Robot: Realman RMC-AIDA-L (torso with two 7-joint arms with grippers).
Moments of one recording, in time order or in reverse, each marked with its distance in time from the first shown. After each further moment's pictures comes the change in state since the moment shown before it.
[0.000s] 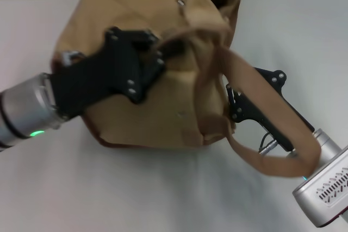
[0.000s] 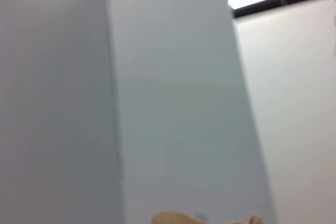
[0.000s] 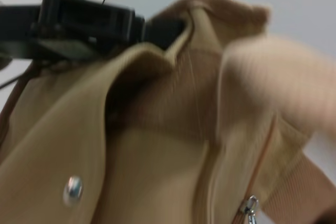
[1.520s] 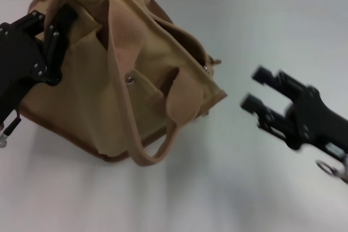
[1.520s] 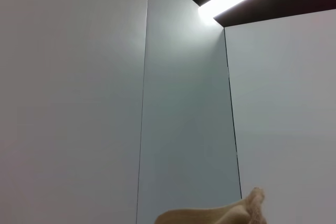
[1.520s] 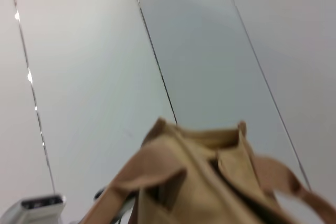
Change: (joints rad) left arm 0.136 -0.001 -0.141 -0.129 -0.200 0.117 0.093; right arm -0.080 -0.013 -0.083 -0.488 -0.276 -0.371 1.199
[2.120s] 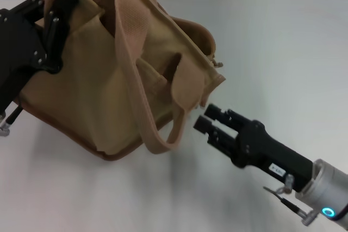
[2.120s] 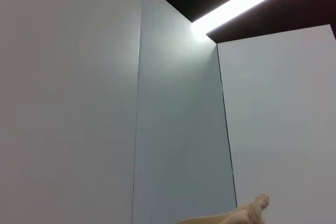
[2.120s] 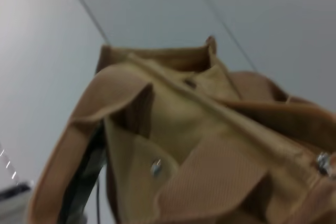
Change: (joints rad) left arm -0.033 -0.003 -0.002 0.001 -0.023 0.019 0.002; right arm 0.020 0.015 0.016 0.299 -0.027 0.260 -0.007
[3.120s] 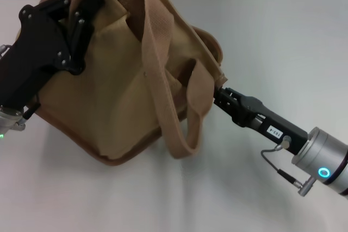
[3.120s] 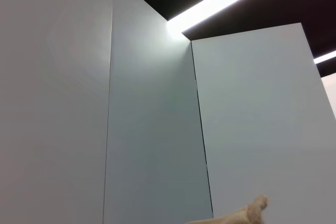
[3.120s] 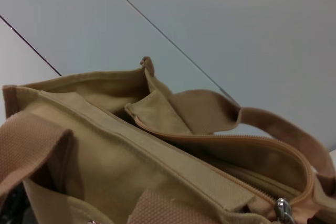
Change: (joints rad) left arm -0.053 0.000 0.056 -0.032 -0.005 0.004 0.042; right arm 0.076 -0.003 0.095 -0.042 0.001 0.108 0.282
